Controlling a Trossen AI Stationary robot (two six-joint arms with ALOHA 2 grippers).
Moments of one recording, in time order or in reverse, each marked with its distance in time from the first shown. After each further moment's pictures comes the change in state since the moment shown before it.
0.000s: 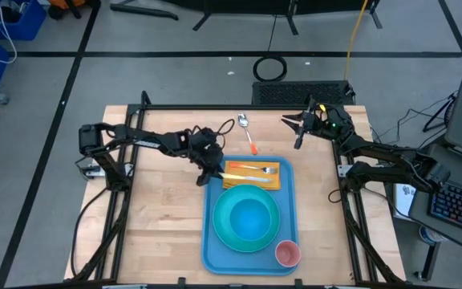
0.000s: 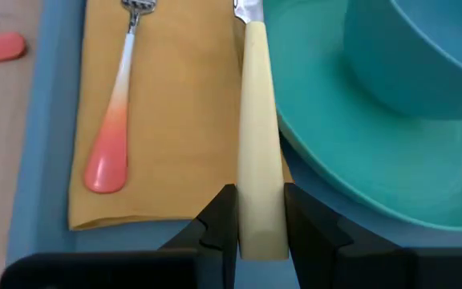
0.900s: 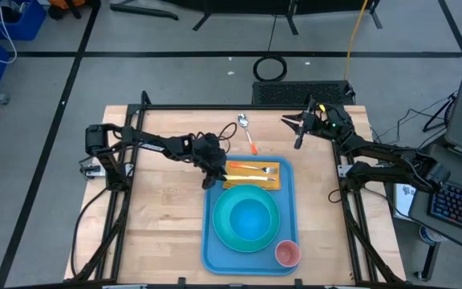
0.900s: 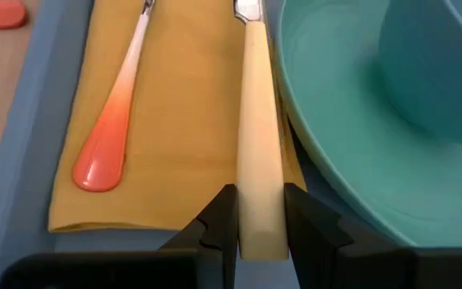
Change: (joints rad) left arm -0.044 0.060 0.000 0.081 -0.067 -0.138; right arm 0.002 0.000 0.000 -0.002 0.000 0.000
